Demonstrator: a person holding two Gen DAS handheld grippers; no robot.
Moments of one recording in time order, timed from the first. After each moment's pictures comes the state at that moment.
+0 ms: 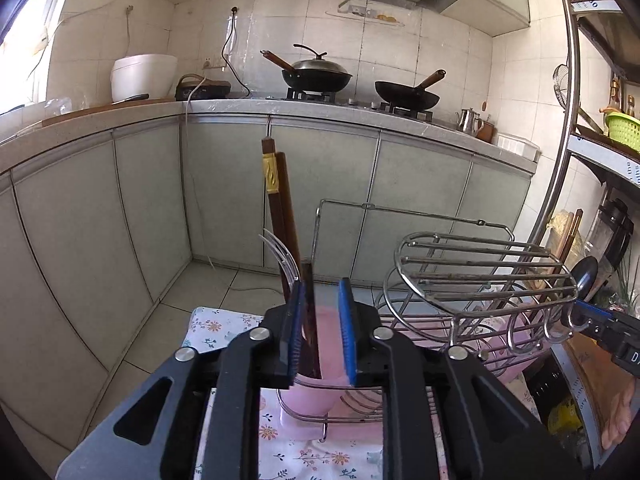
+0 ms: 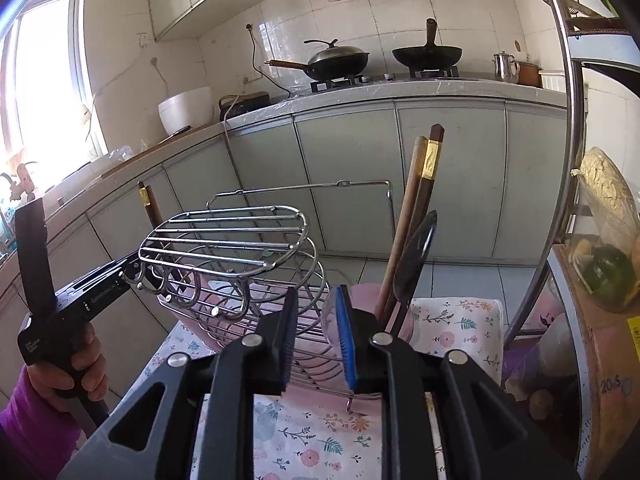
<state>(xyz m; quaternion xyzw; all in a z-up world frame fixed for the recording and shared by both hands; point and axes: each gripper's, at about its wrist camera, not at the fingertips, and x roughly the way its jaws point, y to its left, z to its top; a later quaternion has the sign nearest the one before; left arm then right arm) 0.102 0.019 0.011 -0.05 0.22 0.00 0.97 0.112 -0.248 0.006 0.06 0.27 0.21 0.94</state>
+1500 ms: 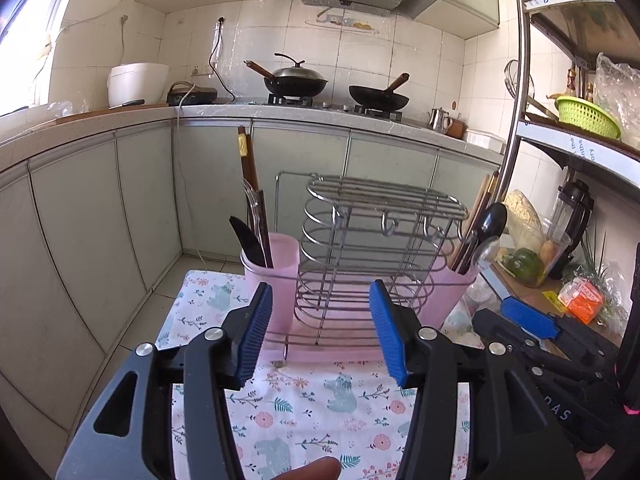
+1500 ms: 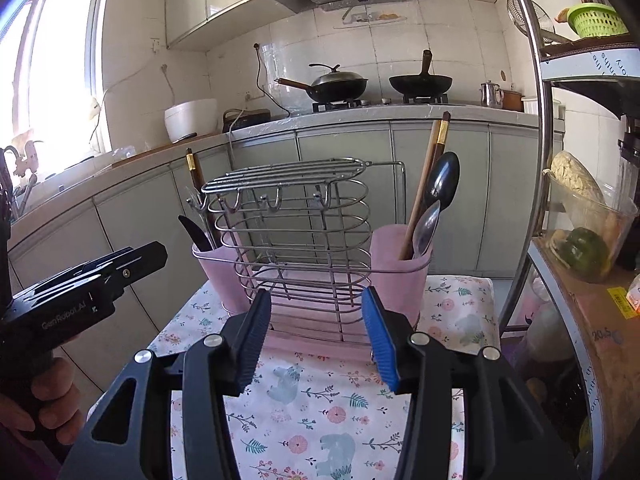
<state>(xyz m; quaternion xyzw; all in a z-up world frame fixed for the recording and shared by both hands) -0.006 -0.029 0.006 -0.04 0.22 -0.02 0.97 0.010 -0.217 -0.025 0.04 0.22 0.18 0.96</state>
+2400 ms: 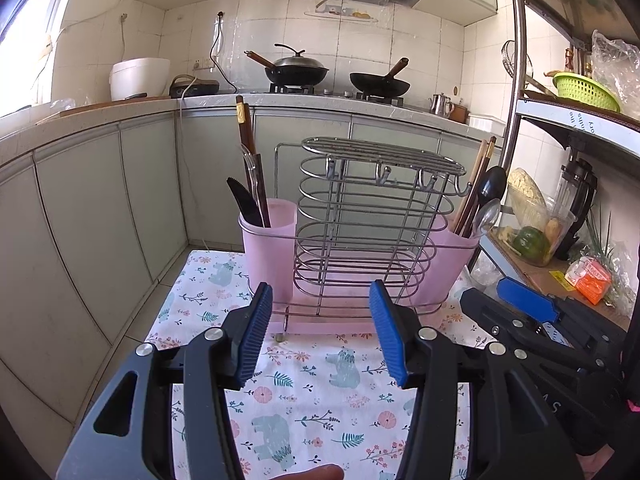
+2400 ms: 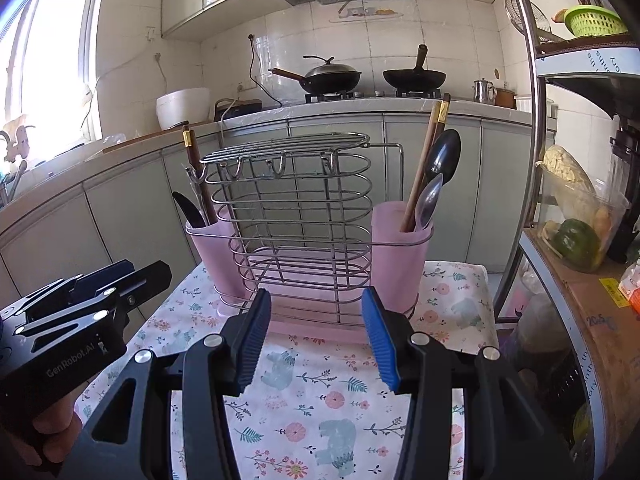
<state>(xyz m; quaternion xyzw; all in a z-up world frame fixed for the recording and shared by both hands) -0.020 -0.039 -0.022 -0.03 0.23 -0.01 0.97 0.003 -0.207 -0.042 0.03 0.23 0.16 0.96</state>
